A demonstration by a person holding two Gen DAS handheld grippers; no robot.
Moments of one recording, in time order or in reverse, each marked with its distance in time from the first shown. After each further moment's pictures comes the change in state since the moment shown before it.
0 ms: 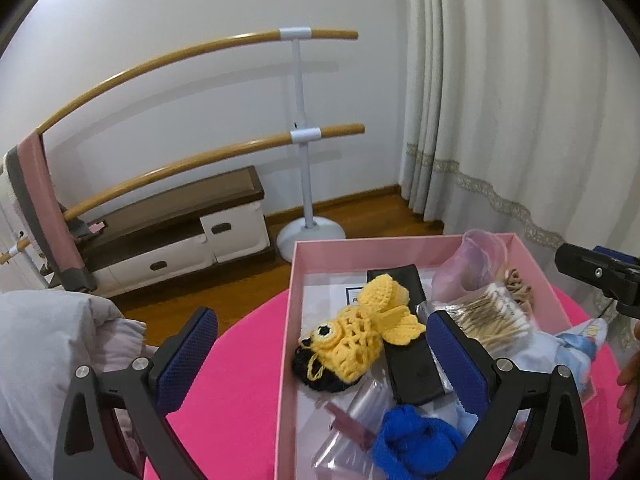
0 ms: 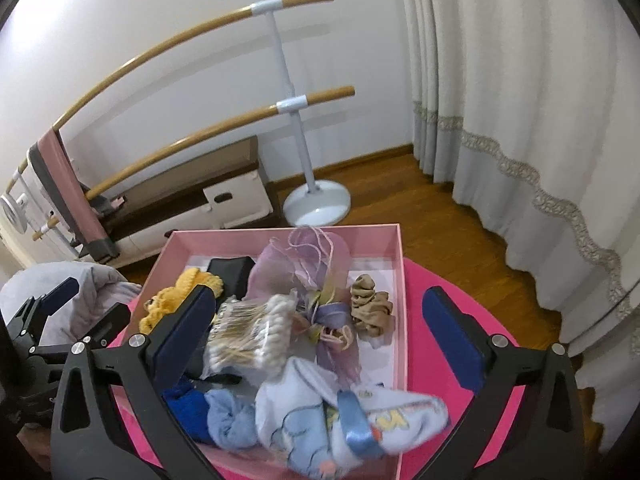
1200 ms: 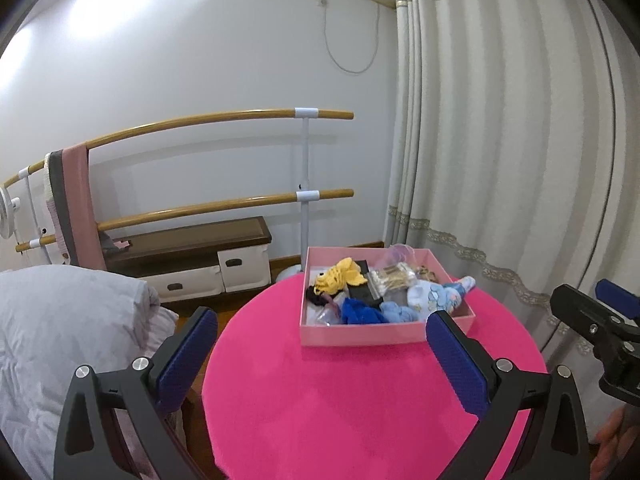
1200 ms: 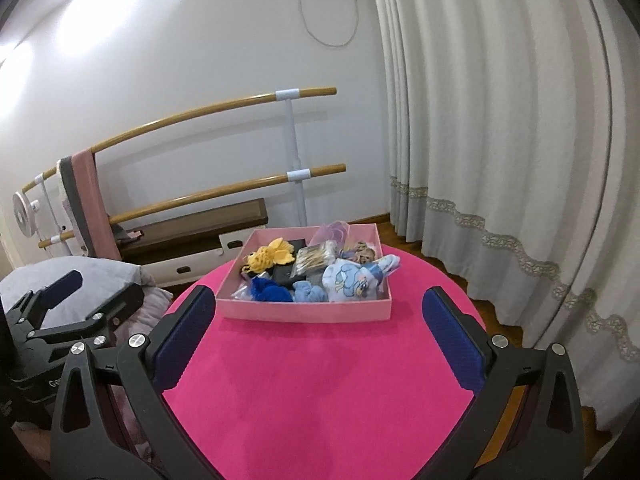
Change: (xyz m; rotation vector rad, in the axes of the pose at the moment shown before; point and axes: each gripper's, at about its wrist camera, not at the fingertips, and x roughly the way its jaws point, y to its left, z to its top) left arm -0.296 0.033 -0.215 -0.058 -0.236 -0.040; right arm -0.262 0.094 -0.162 -0.047 -0.300 -0.079
